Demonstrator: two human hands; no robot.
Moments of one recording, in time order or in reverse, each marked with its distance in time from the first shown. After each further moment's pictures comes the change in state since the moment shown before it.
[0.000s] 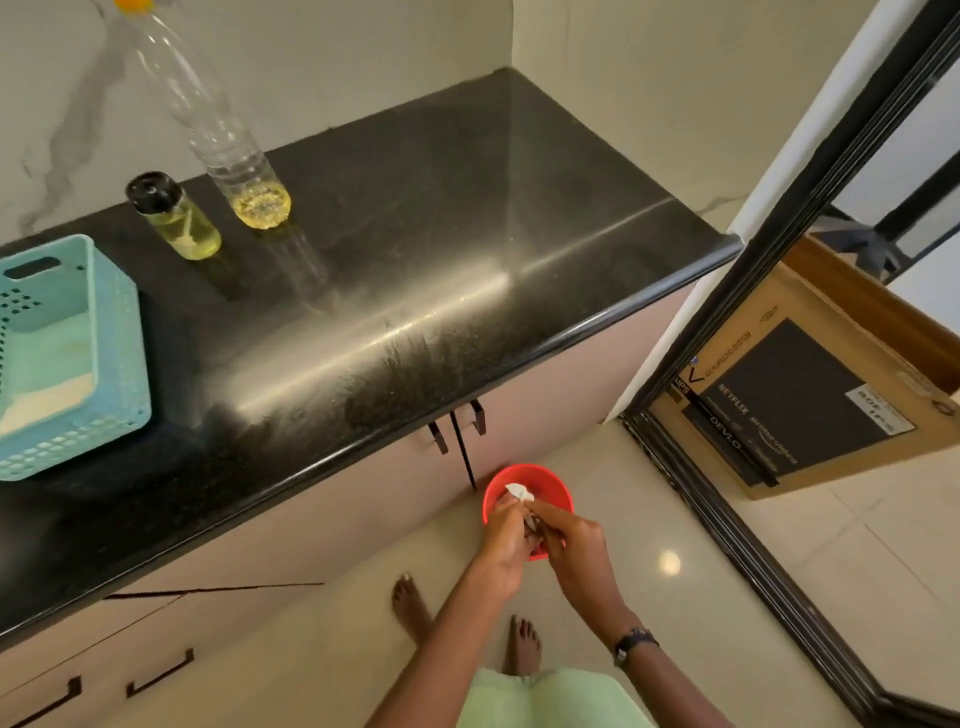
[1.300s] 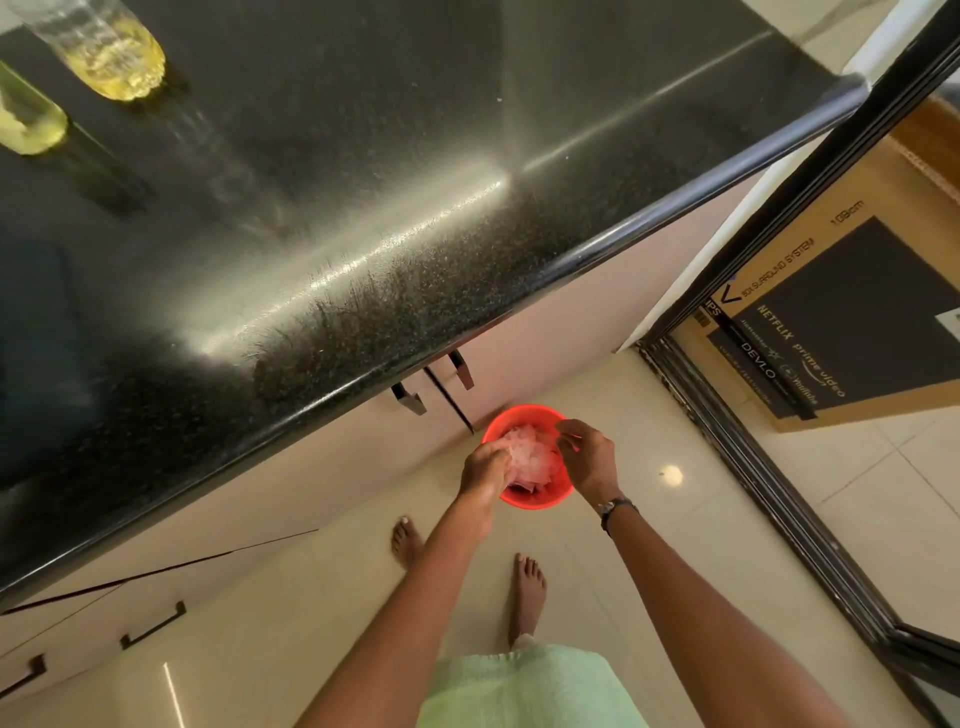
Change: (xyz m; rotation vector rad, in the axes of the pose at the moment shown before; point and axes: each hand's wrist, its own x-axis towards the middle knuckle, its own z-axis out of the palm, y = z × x) left_hand 0.138 -0.030 -0.030 0.248 0.148 -0.066; right_hand 0.143 0.162 0.058 0.047 0.113 0.313
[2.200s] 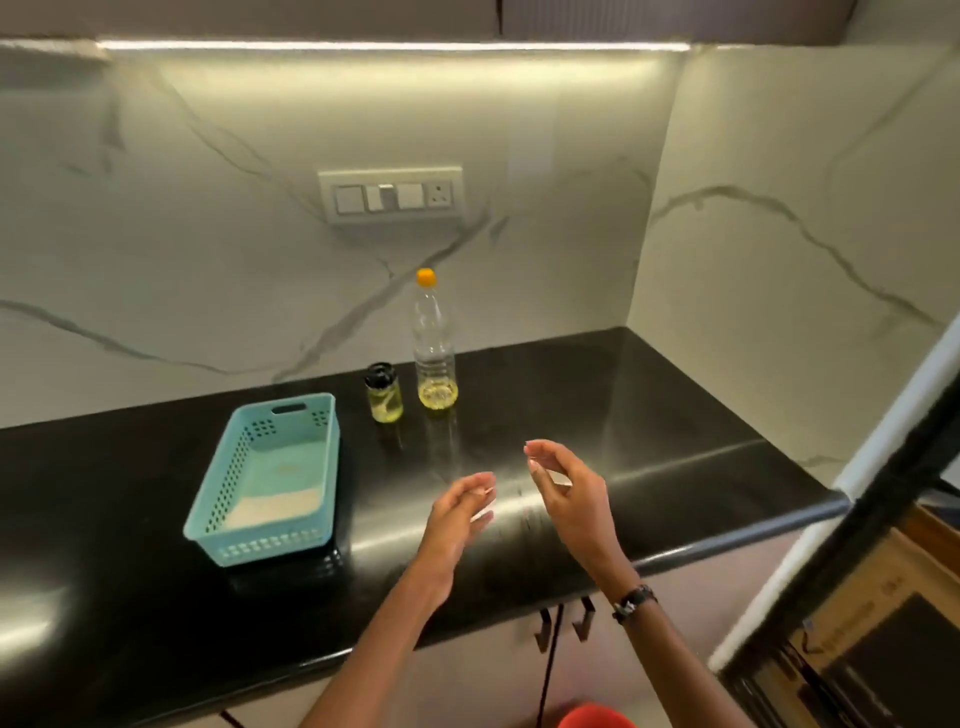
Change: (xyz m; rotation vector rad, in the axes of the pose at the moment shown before) left_hand -0.232 0.194 -0.184 -0.211 -0.045 0.797; right_hand -0.151 -0.379 -0.046 0.252 -0.011 -0.921
